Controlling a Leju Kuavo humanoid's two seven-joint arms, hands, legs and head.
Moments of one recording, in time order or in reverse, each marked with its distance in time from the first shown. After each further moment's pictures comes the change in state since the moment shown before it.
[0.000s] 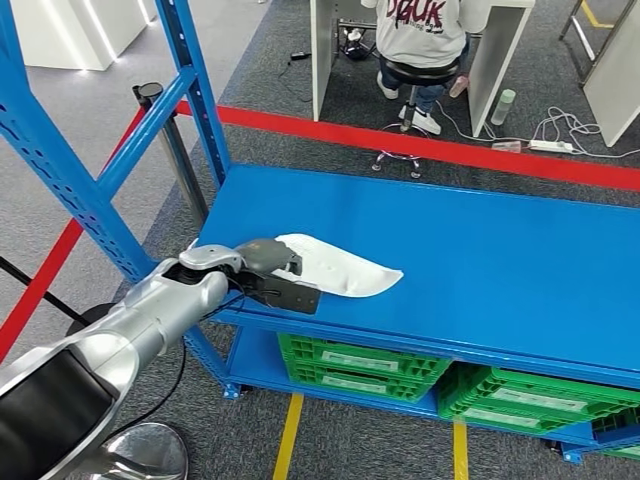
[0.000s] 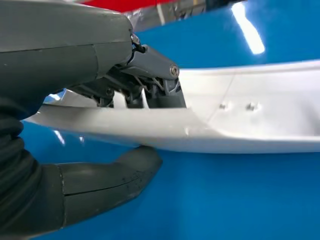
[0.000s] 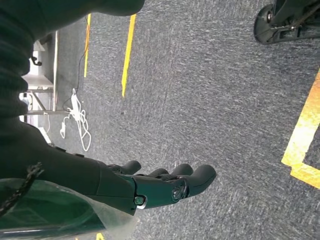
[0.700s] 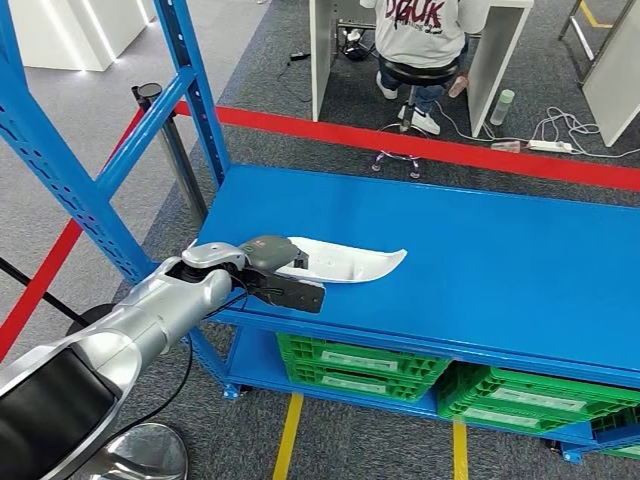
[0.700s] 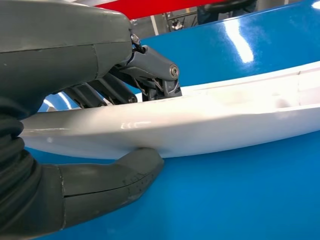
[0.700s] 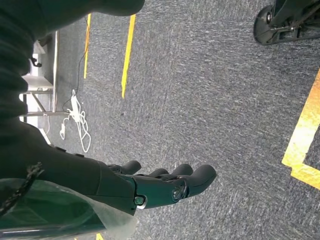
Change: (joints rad) left arm -0.006 -0.011 0.000 0.000 0.014 0.016 -0.012; right arm 0.000 0.000 0.000 0.002 -0.004 0.000 -0.002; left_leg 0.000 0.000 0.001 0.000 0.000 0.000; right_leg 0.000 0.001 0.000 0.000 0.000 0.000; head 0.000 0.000
